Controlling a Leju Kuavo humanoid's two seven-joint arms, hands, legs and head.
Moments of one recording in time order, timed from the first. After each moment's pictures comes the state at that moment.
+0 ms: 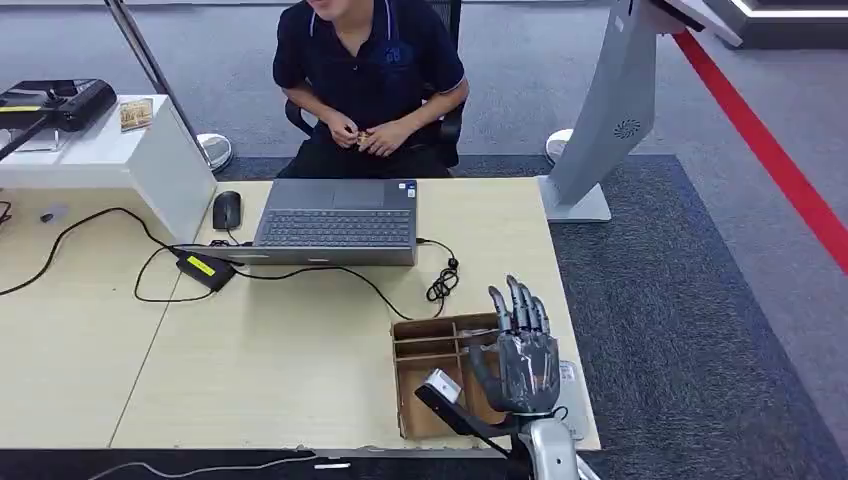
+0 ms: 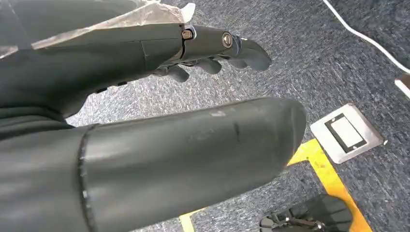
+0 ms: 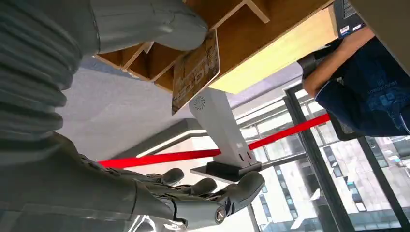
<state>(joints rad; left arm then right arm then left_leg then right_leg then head) -0.12 0.05 -1.03 -0.24 0.33 0.39 0.14 -0.13 -0.08 0.67 -1.27 1.34 -0.70 0.33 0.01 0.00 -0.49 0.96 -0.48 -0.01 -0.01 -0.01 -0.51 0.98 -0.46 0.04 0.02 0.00</state>
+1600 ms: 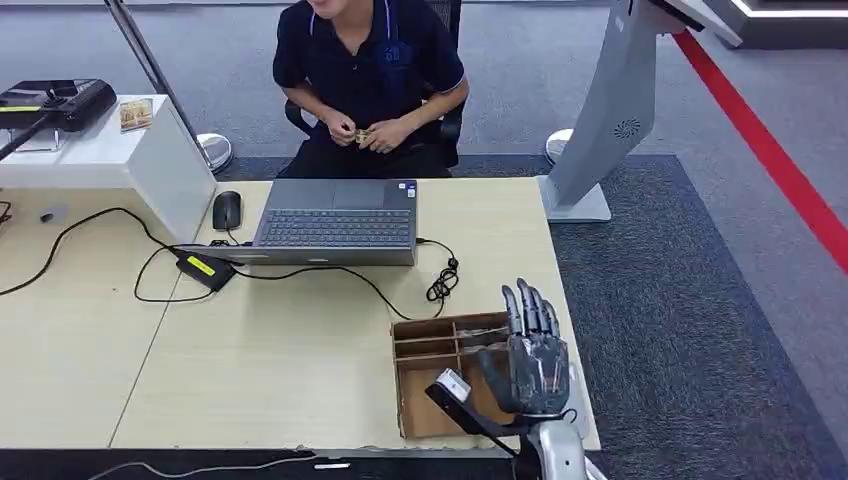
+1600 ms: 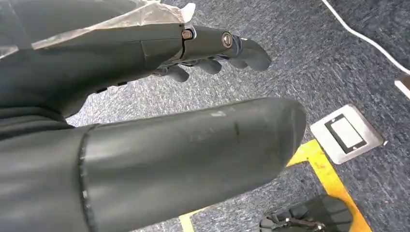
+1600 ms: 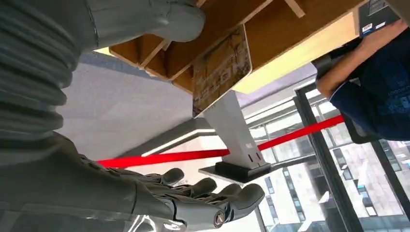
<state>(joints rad) -0.12 0.05 -1.03 -0.24 0.33 0.39 0.14 -0.12 -0.12 0.67 -1.27 1.33 -0.70 0.36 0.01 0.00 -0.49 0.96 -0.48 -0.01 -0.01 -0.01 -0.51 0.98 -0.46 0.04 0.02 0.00</state>
